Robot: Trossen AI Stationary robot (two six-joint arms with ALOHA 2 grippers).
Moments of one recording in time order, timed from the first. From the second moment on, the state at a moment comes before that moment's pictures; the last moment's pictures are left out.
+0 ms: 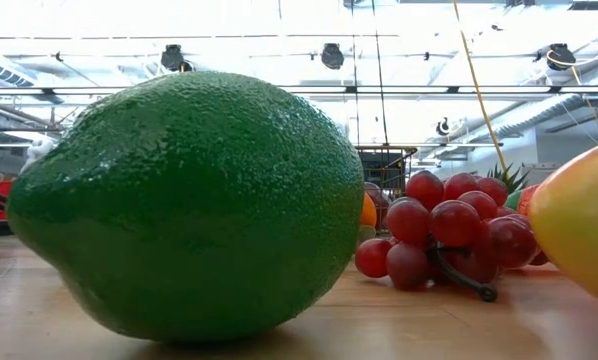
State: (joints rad) left arm -0.80 1.71 1.30 -1.22 0.30 -2.01; right arm -0.09 1.00 1.31 -0.43 0.03 0.64
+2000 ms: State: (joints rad) left arm -0.31 1.37 1.70 -1.29 -0.27 -1.41; right arm -0.09 0.99 1.31 -0.72 0.02 0.31
